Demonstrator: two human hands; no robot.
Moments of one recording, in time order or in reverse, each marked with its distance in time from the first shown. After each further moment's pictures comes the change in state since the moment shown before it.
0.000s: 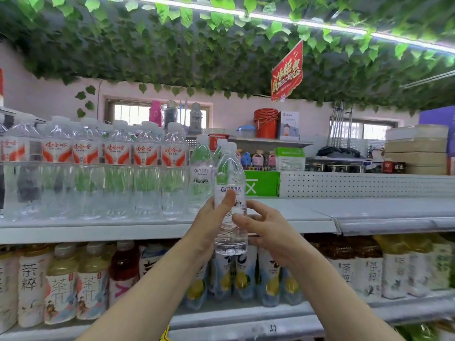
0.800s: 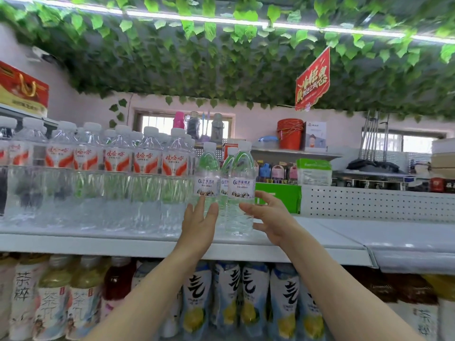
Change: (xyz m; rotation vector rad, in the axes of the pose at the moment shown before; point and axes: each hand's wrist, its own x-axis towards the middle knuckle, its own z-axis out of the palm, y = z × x) left_hand 0.054 -0.017 -0.026 0.590 0.300 0.028; right_hand 0.132 0.020 -0.036 0.137 0.078 0.003
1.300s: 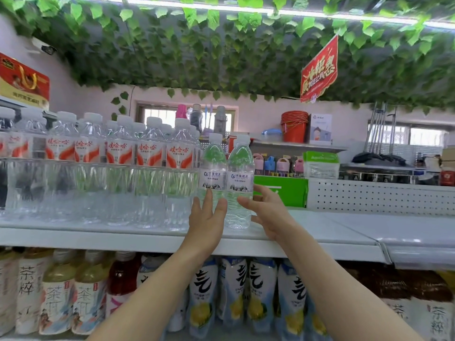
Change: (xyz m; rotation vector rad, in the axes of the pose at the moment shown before) left_hand 0.002 -0.004 0.000 0.038 -0.036 0.010; right_hand 0.027 0.024 0.012 -0.085 -0.011 -0.069
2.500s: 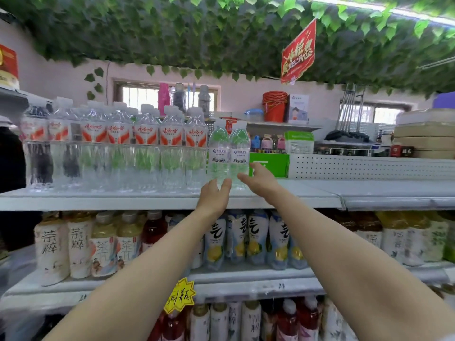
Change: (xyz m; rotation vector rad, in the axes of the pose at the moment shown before) left_hand -0.052 0.010 -0.036 0.120 -0.068 -0.064; right_hand -0.080 -0.051 0.049 -0.797 0.172 0.063
